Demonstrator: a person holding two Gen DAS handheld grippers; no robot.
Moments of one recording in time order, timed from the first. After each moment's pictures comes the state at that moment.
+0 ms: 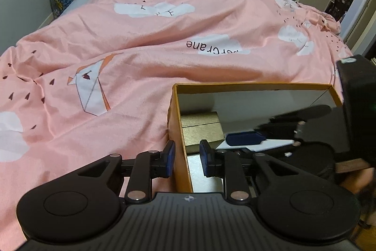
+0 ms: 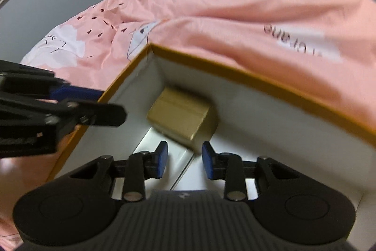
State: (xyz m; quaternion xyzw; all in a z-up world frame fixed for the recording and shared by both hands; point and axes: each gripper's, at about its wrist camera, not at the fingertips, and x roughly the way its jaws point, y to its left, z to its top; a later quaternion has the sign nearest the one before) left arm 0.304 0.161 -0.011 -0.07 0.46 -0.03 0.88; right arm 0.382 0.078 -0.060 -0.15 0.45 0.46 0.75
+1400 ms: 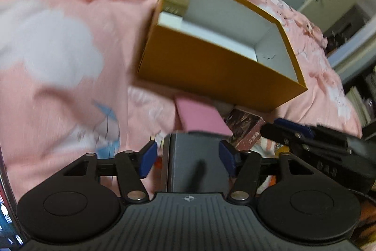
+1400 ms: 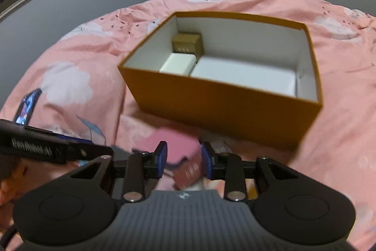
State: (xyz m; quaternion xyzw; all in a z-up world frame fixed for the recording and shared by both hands) left arm 0.077 0.109 -0.048 -0.25 0.48 -0.02 0.84; right arm 0.142 -0.106 -0.031 -0.10 0.39 0.38 0.83
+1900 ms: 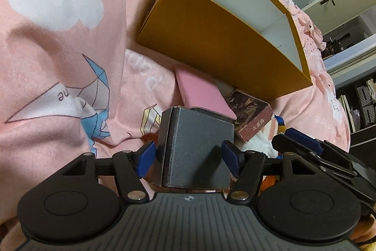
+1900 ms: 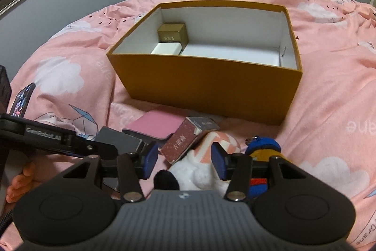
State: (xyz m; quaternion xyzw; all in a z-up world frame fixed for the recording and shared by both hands) left arm 0.081 0.110 -0.085 -0.30 0.51 -0.04 0.80; right arm 0.130 -0.127 -0.039 -0.08 0.41 0.35 0.84
